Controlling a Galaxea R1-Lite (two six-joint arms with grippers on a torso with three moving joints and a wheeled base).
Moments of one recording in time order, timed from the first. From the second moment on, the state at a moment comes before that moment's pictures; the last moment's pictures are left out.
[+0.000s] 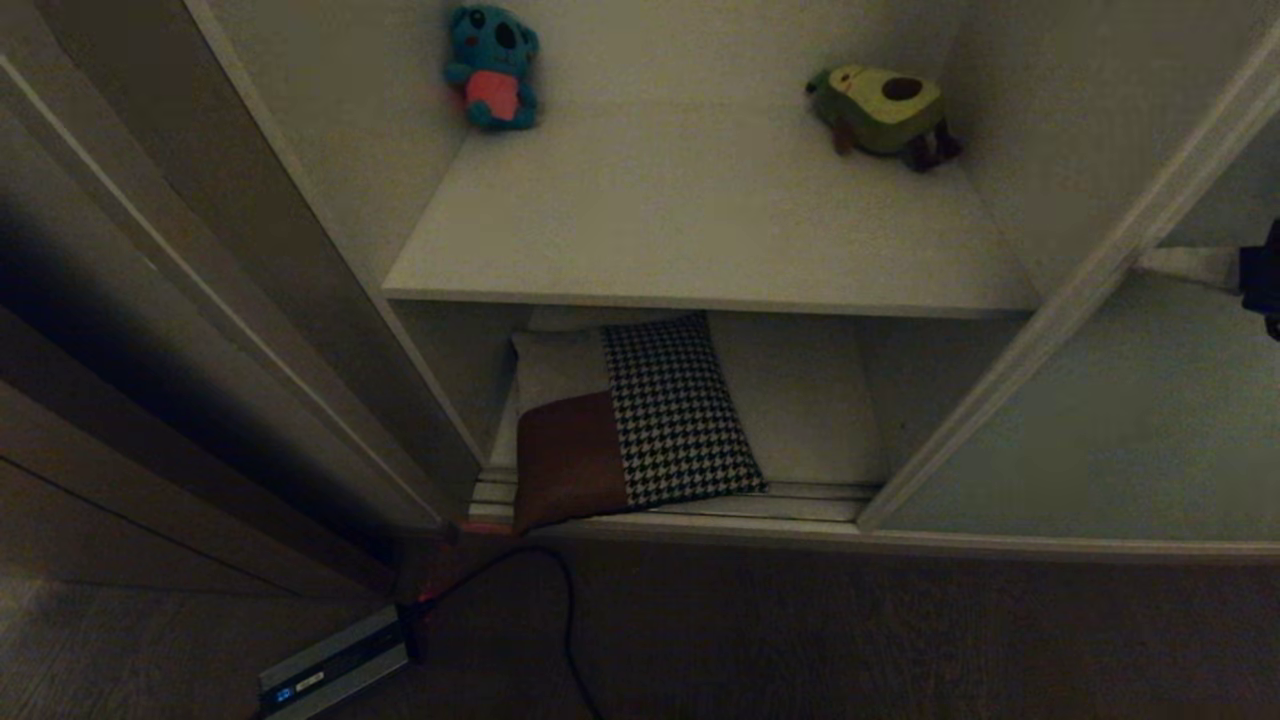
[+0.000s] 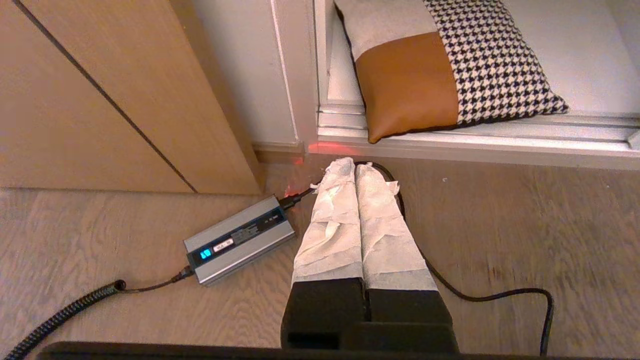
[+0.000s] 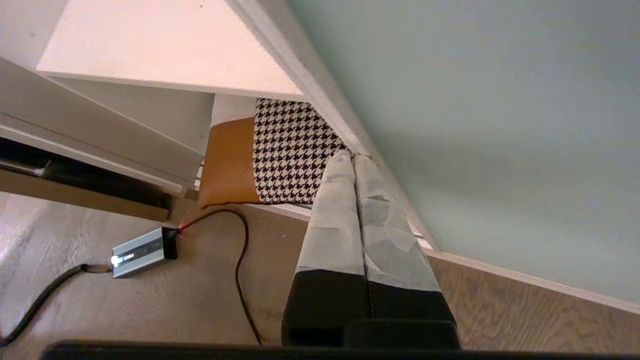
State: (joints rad) left arm -0.01 0.00 0.00 0.00 -0.01 0.02; right arm -0.25 1.41 -1.17 -0.12 0.61 0.17
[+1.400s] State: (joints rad) left arm -0.01 0.00 0.00 0.00 -0.01 0.02; right arm -0.27 1.37 -1.12 -0.15 0.60 0.17
